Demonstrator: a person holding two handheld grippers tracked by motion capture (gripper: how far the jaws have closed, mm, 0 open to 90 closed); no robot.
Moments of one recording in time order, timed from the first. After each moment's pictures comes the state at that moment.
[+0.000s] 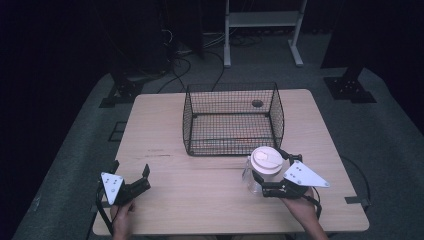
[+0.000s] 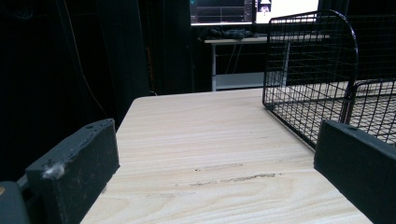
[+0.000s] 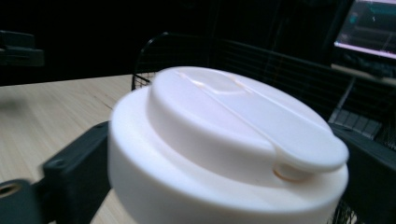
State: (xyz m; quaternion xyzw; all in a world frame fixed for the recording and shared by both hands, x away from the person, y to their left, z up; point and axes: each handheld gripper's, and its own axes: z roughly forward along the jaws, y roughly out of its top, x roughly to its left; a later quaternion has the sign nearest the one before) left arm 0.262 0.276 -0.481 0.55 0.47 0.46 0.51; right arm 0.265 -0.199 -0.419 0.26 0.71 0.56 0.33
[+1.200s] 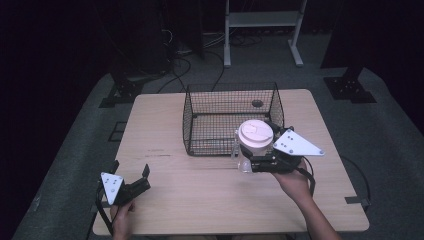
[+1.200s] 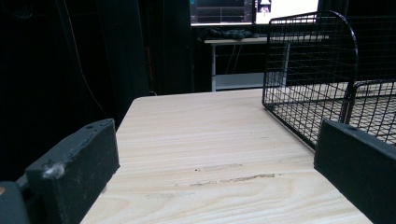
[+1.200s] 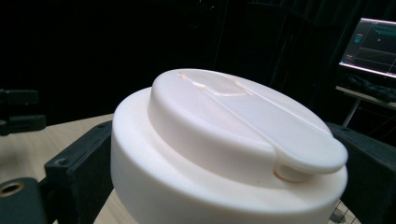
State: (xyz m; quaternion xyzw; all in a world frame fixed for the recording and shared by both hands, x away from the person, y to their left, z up) left arm 0.262 0.277 -0.481 0.55 0.47 0.46 0.51; right arm 0.293 -0.164 -0.335 0.25 0.70 0.58 0.33
